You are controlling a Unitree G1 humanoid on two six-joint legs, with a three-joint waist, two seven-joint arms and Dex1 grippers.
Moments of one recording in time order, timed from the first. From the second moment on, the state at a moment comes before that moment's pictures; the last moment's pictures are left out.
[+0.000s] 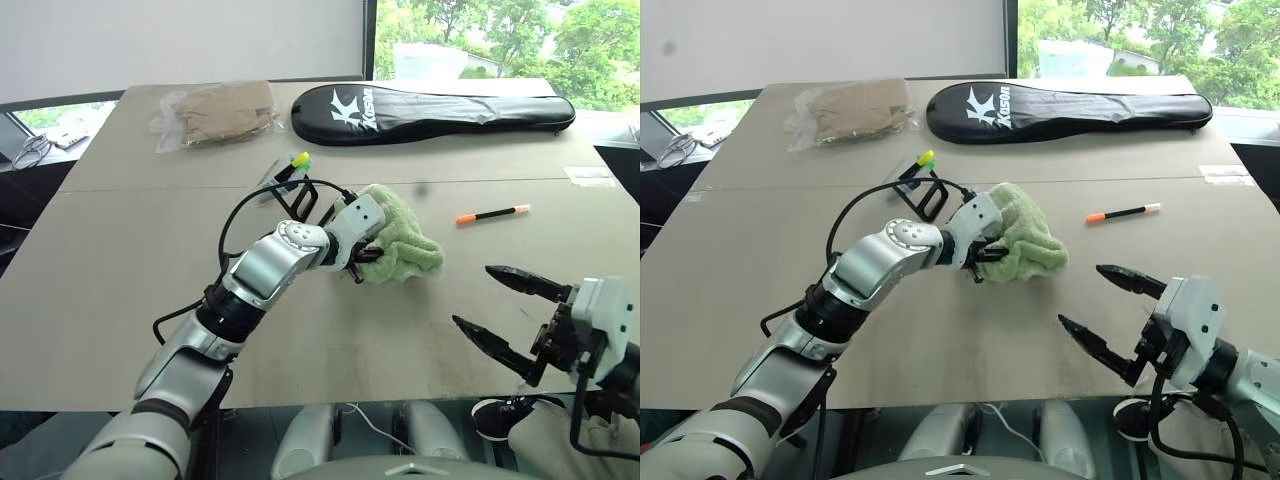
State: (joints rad) left arm -0.73 0.45 -0.46 -0.06 -0.30 0.89 -0.62; right arm 0.42 -0.69 -0.39 -0.88 0.69 0.43 0.73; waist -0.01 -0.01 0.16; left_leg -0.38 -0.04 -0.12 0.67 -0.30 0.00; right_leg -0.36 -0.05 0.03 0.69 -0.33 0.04
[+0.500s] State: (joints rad) left arm -0.91 0.50 0.47 -0.16 -1.18 1.14 -0.42; right arm 0.25 -0.68 -0.33 -0.76 0.74 0.43 0.74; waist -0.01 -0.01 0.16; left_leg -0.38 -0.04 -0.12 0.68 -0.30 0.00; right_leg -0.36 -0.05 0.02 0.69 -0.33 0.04
